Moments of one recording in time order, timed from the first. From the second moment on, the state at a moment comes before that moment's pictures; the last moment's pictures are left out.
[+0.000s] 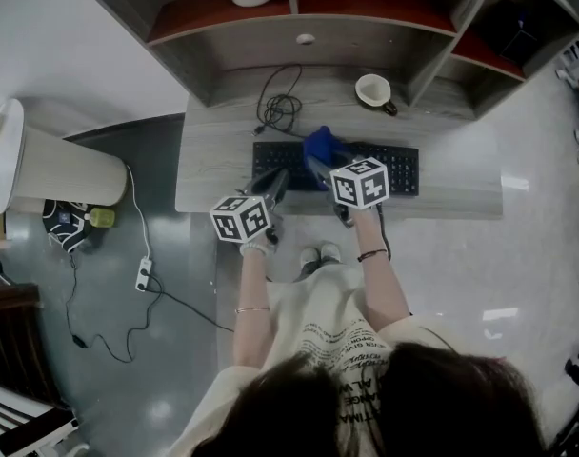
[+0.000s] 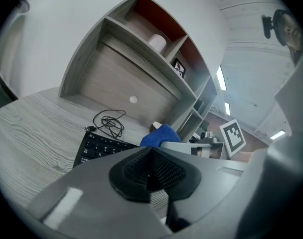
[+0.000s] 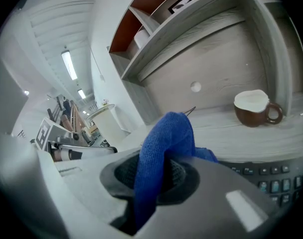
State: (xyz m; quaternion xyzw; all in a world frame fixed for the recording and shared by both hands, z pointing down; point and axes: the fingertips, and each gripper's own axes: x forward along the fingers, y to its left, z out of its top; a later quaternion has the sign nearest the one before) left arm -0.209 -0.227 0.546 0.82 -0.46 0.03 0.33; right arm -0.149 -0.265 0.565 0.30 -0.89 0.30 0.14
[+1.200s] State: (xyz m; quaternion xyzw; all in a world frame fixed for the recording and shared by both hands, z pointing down) left arm -0.253 -0.221 0.544 0.77 -0.55 0.01 0.32; right arm -0.195 -0.263 0.567 0.23 -0.91 0.32 0.13
